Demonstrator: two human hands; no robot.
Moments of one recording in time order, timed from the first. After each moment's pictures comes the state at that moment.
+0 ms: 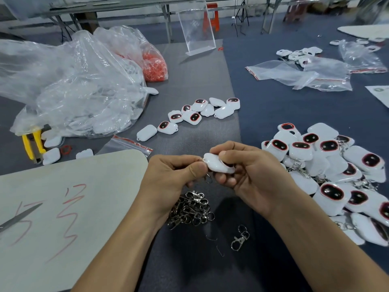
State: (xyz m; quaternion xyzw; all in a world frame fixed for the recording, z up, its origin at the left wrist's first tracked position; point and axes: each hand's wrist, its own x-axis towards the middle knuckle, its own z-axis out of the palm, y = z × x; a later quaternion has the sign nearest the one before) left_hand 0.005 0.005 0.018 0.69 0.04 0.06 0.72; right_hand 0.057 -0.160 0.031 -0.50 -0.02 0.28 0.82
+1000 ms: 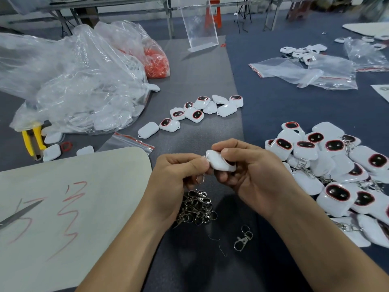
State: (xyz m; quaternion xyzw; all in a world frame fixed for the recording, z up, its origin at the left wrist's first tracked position) left_hand 0.006 0.001 0.018 0.65 0.05 0.03 0.75; right_hand 0.059 -0.155 0.023 -0.49 -0.04 0.28 0.83
